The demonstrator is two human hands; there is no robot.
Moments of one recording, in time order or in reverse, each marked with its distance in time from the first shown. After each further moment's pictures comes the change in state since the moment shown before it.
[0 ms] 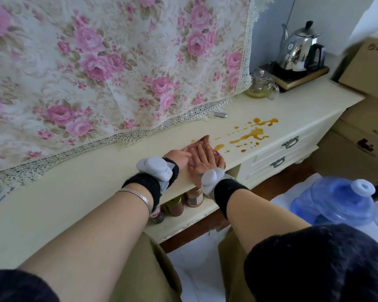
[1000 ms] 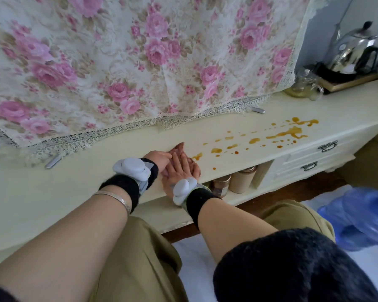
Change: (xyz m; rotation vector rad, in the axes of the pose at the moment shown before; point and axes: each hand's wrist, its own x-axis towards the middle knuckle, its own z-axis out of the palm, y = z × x) left_hand -0.072 -0.113 -0.076 -0.201 0.177 -0.243; right_hand -0.063 -0.156 0.054 -0.038 -0.139 -0.278
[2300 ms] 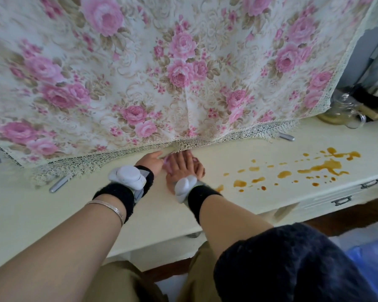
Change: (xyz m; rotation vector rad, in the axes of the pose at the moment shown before) left_hand 0.088 0.000 -0.064 0.079 0.200 0.027; right_hand 0.121 -0.022 -0.021 0.050 0.050 -0.005
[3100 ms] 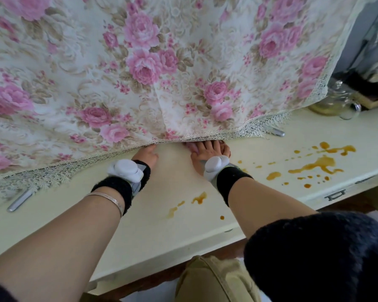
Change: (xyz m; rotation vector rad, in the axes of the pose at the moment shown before) left_hand 0.064 0.038 0.047 0.151 -0.041 0.059; right_hand 0.041 0.122 -0.060 -0.020 0.103 0.133
